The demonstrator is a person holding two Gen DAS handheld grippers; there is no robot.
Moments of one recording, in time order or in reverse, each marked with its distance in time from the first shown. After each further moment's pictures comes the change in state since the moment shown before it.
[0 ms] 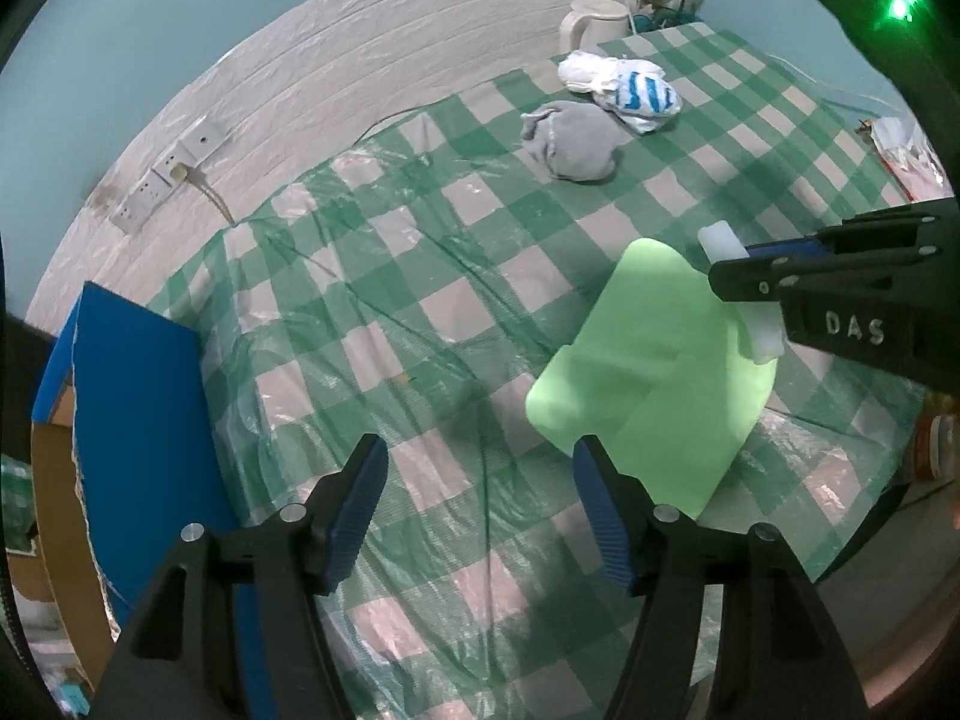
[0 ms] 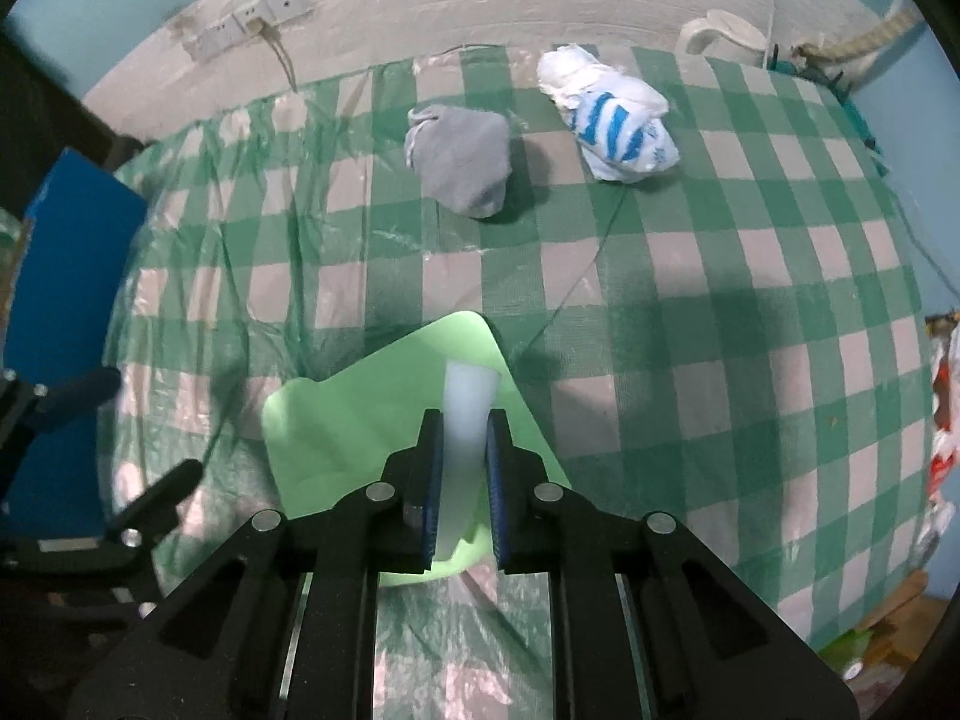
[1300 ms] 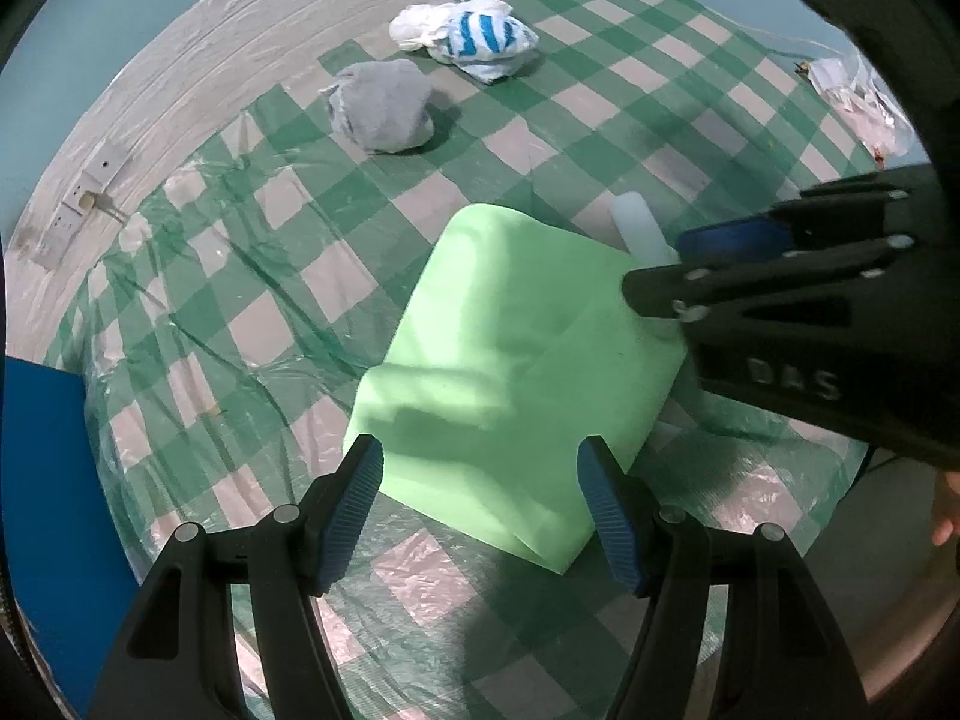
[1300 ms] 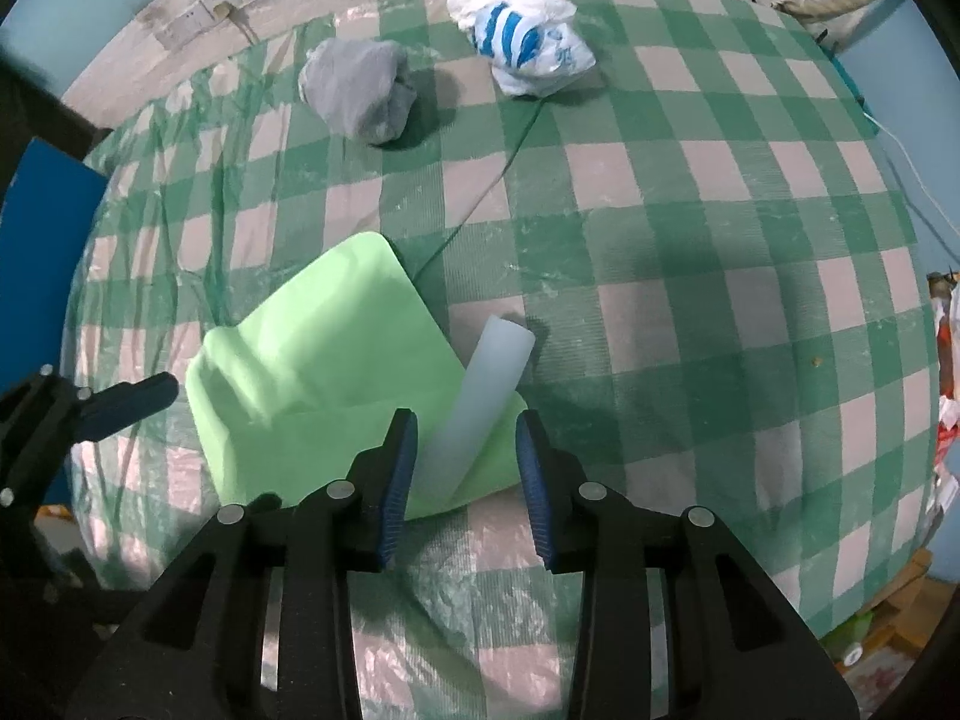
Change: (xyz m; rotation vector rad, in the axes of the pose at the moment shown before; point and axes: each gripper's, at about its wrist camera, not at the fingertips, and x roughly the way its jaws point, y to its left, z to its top) left arm 0.028 -0.072 0.010 0.112 0.064 -0.127; right arm 0.018 -0.041 -0.023 0.020 0.068 -0.023
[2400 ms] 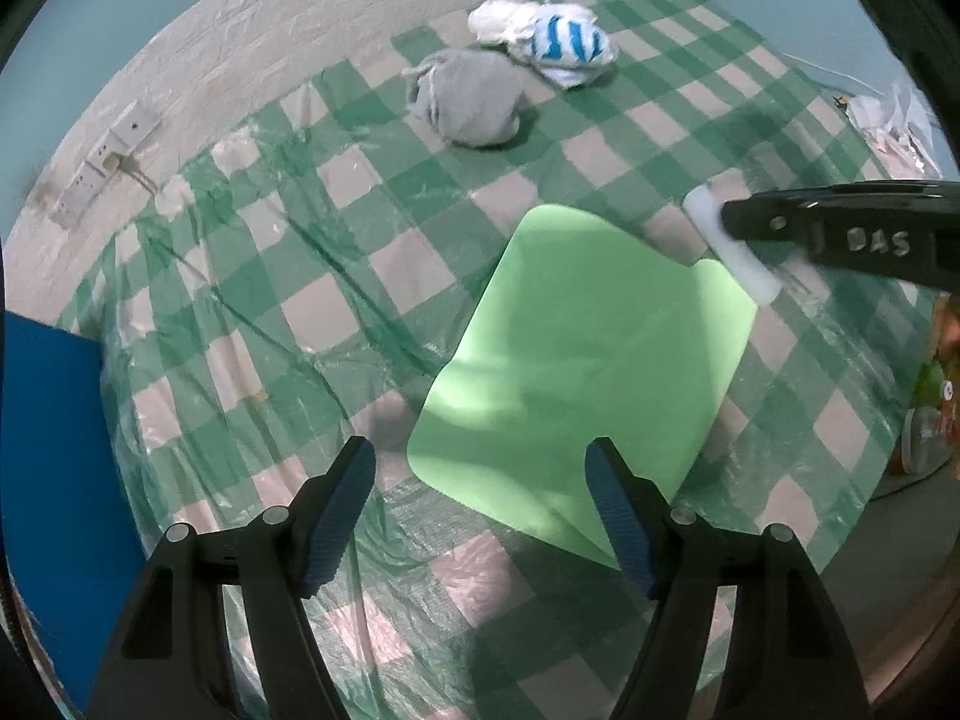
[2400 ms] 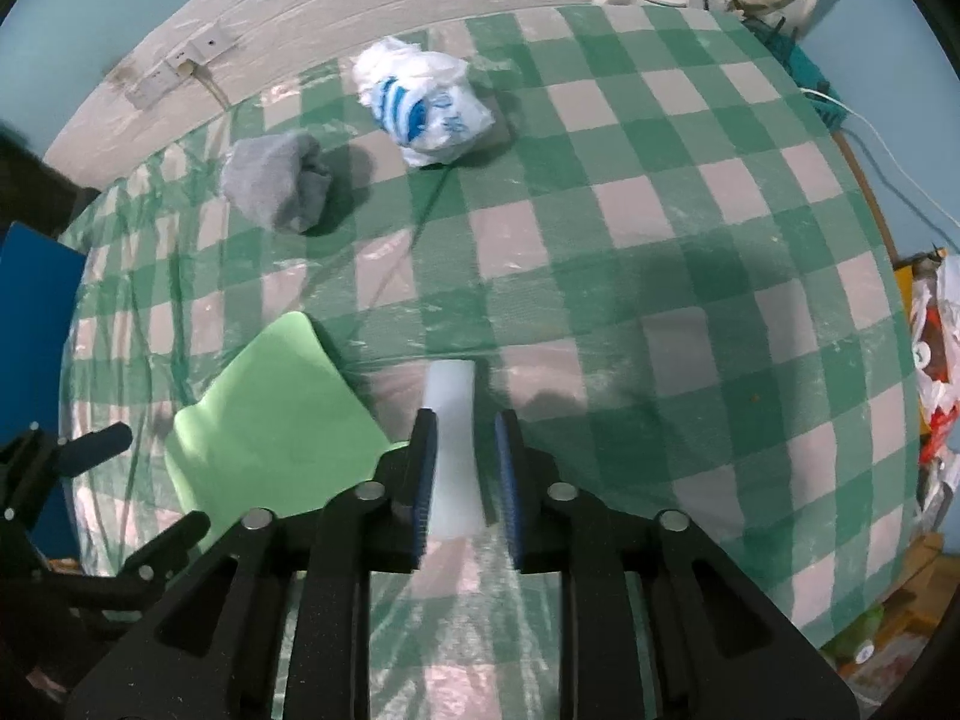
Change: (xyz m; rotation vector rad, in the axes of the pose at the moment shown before) left arm -0.002 0.027 0.002 -0.093 0.012 0.015; right arm -0.015 -0.034 0.011 0.088 -0.082 -0.007
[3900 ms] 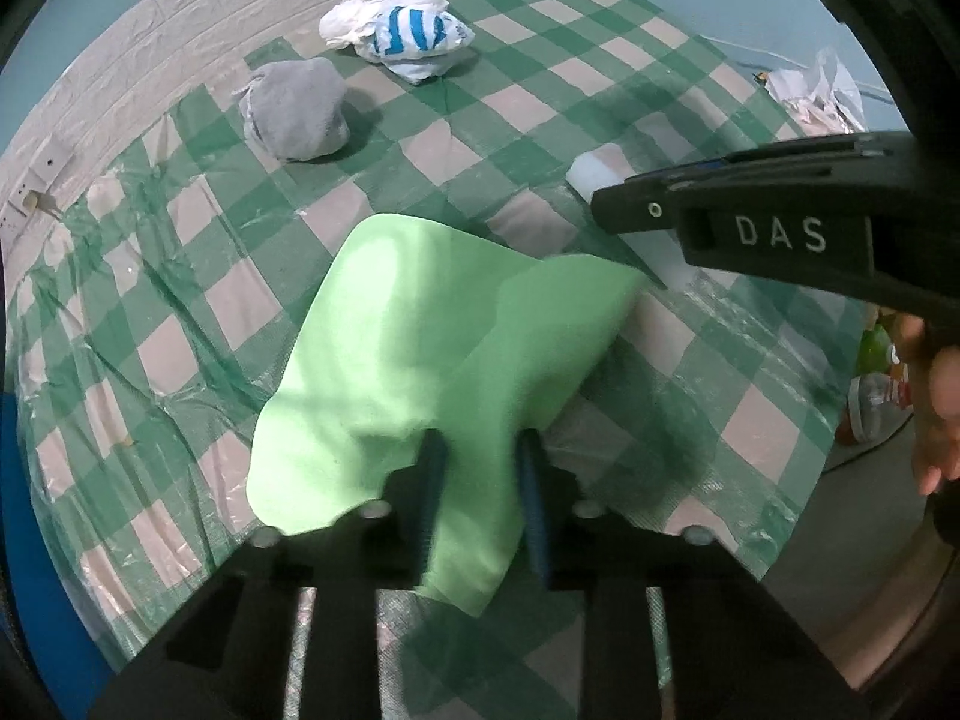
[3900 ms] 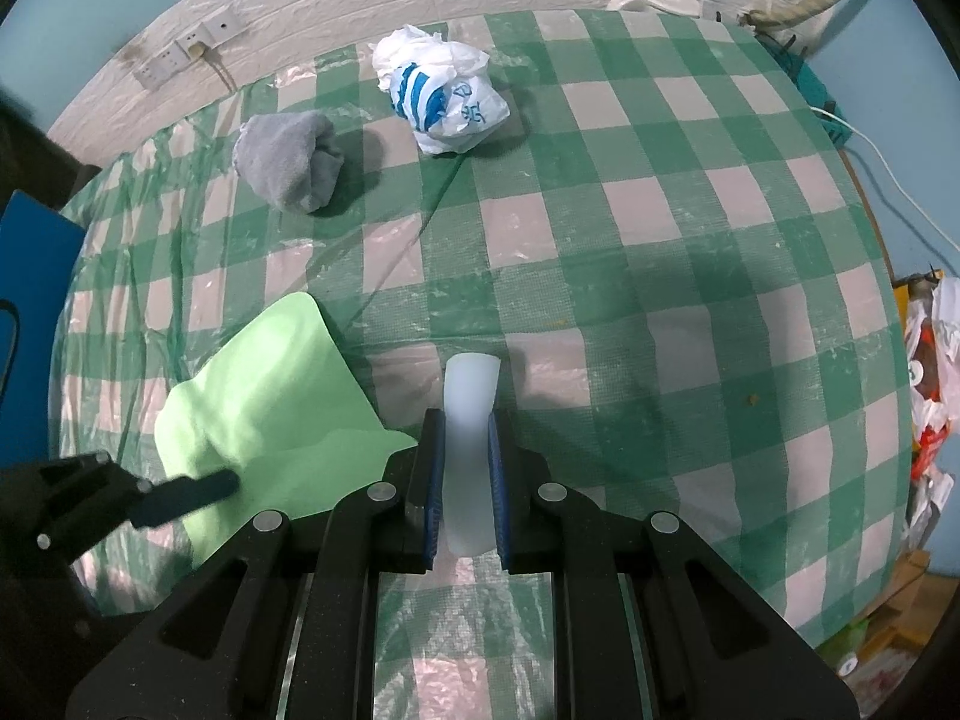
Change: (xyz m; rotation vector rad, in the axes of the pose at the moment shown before) left arm 0.021 -0.035 0.017 0.096 -0.012 -0.172; right arm -0.001 0.004 -0.004 -0.048 -0.001 -0.028
